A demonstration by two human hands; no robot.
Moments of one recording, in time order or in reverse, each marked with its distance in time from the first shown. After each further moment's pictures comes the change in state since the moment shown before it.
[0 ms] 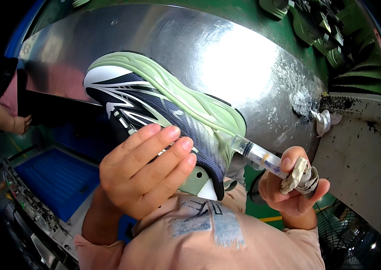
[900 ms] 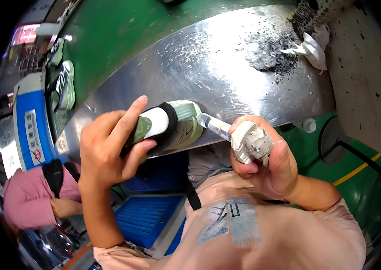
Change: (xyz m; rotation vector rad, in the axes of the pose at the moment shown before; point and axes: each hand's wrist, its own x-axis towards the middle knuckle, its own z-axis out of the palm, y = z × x) left_hand 0.137 -0.033 0.010 0.060 -0.555 0.222; right_hand -0.018 0.021 -0.030 0.191 0.232 -0.160
